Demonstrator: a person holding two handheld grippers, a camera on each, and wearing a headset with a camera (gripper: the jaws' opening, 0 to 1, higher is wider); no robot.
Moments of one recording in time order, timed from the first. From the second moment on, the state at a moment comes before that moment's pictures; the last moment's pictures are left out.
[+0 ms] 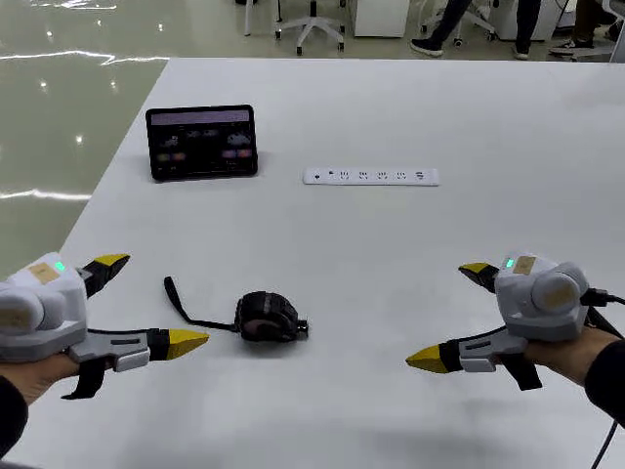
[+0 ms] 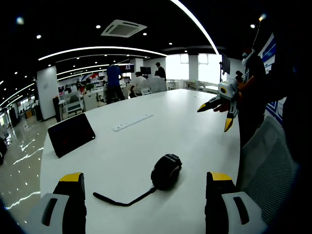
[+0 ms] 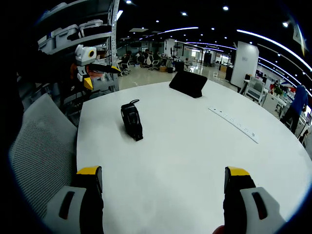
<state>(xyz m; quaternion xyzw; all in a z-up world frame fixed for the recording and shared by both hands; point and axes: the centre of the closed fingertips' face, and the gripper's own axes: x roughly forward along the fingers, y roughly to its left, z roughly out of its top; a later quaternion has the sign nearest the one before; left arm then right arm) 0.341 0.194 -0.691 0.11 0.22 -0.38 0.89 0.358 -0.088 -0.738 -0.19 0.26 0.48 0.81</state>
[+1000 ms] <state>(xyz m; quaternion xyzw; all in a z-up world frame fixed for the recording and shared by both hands) 0.374 0.111 -0.786 0.32 0.31 -0.56 0.69 0.378 0.039 -0.789 -0.26 0.25 0.61 0.71</state>
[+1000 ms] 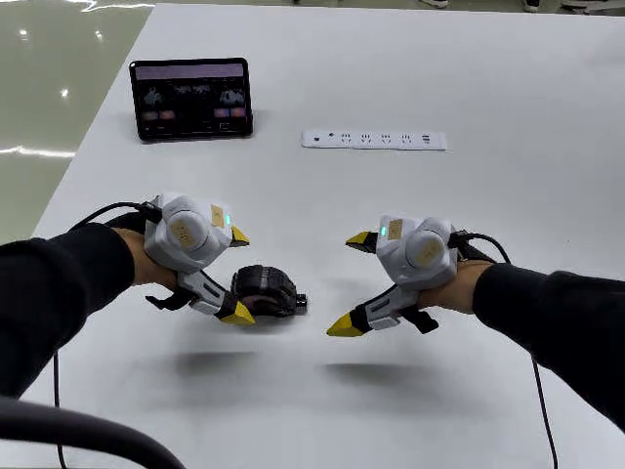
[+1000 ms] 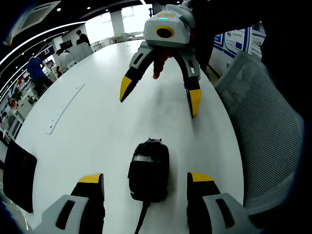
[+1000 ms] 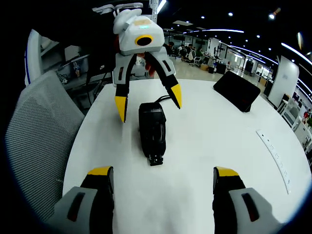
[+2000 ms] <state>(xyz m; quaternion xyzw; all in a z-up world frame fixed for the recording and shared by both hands) 0.375 0.103 -0.802 0.34 0.32 -0.58 0.66 0.369 0.076 -0.839 -0.30 0.29 0.63 0.65</state>
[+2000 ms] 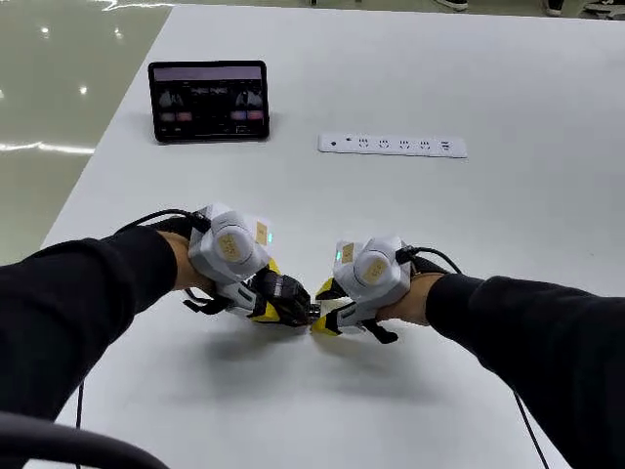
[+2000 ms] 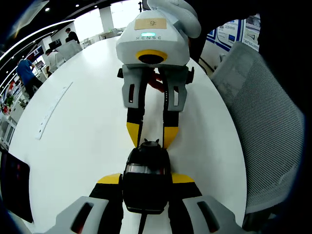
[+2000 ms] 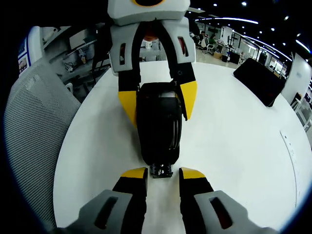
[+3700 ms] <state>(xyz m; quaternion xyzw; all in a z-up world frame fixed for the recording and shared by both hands) 0.374 0.103 -0.804 0.32 0.33 -0.57 0.68 0.372 0.051 -0.841 -0.29 0.31 0.64 0.64</state>
